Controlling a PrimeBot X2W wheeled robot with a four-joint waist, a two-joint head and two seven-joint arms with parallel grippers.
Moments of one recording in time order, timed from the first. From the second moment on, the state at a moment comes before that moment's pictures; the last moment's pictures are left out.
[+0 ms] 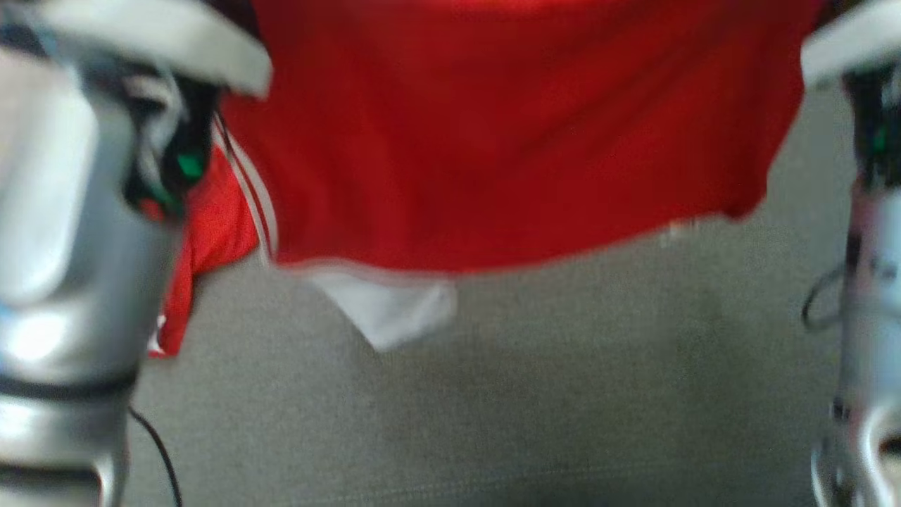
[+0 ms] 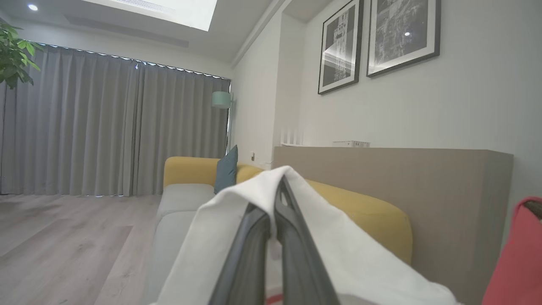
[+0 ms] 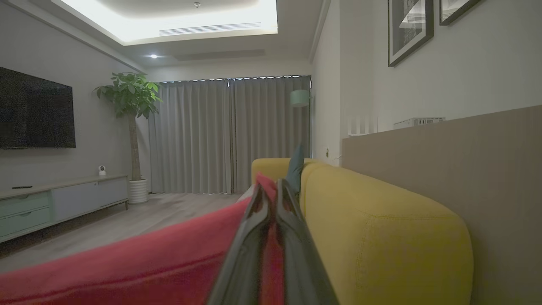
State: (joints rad) left arm -0.81 0.25 -0.37 0.08 -0.57 0.14 -0.01; right arm -0.74 -0.12 -0.05 0.09 0.19 0.13 0.27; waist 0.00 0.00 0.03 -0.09
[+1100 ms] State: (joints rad) left arm -1.01 0.14 -0.34 0.76 -0.46 -0.10 -0.26; right arm -1.09 -0.10 0.12 1.04 0.22 0.13 -0.26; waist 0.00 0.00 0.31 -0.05
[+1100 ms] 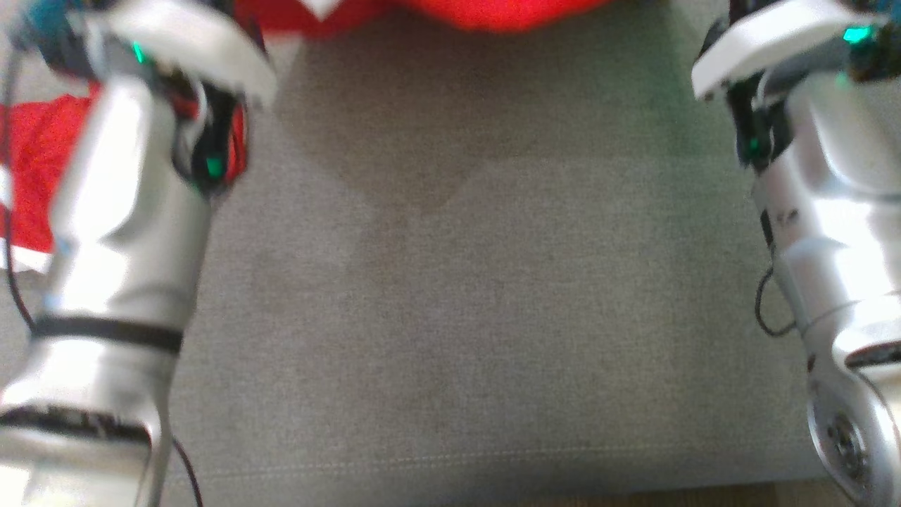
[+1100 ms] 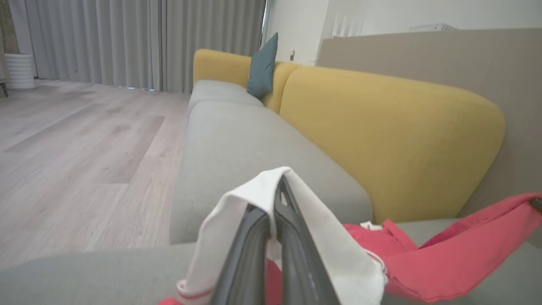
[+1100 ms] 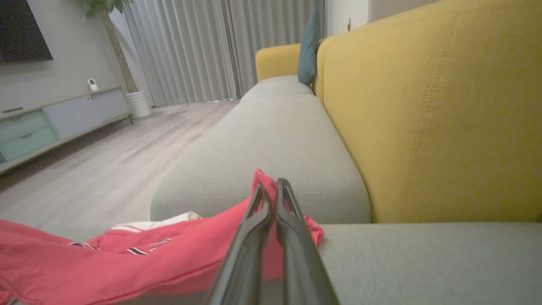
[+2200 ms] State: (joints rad) left arm -0.24 0.37 -0.63 0.31 -0.57 -0.12 0.01; right arm -0.61 -0.47 0.65 0.86 0.65 0.13 0.30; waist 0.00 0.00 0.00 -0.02
